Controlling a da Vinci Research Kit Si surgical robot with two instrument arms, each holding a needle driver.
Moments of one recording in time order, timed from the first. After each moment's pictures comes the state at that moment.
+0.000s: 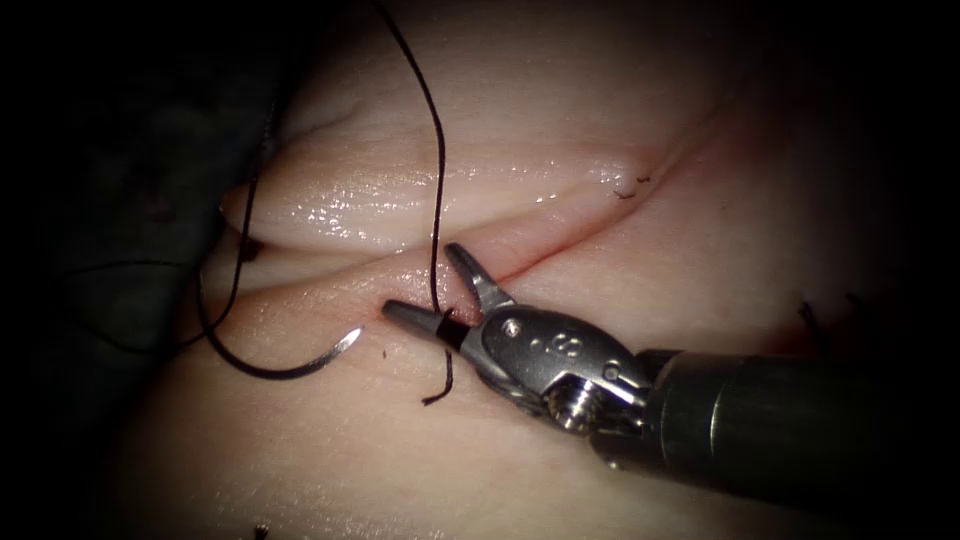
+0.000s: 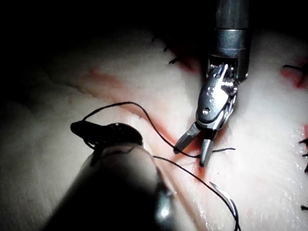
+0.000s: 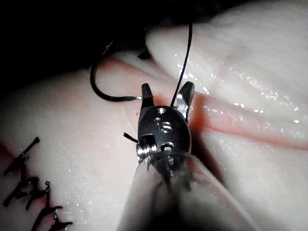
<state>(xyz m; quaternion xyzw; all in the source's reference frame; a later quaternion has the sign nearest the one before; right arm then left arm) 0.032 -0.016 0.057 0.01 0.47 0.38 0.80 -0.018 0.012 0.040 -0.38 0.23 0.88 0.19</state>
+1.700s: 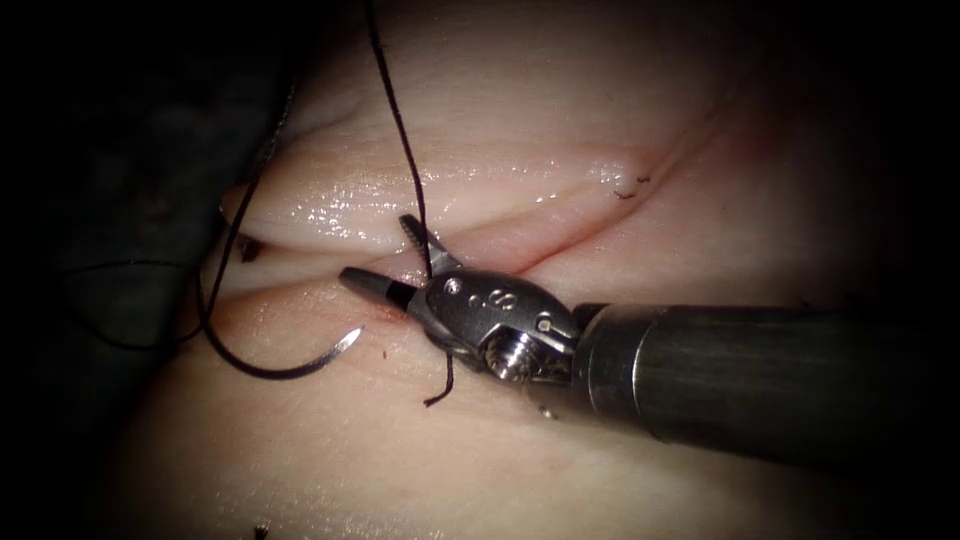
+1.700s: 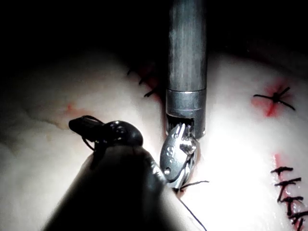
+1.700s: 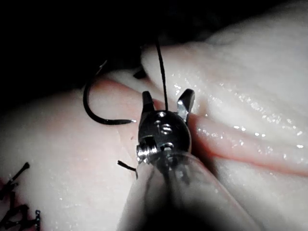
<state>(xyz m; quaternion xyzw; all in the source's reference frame) 0.036 -0.014 0.060 0.02 0.45 0.38 0.81 -0.023 0.009 0.034 -0.42 0.23 0.86 0.18</state>
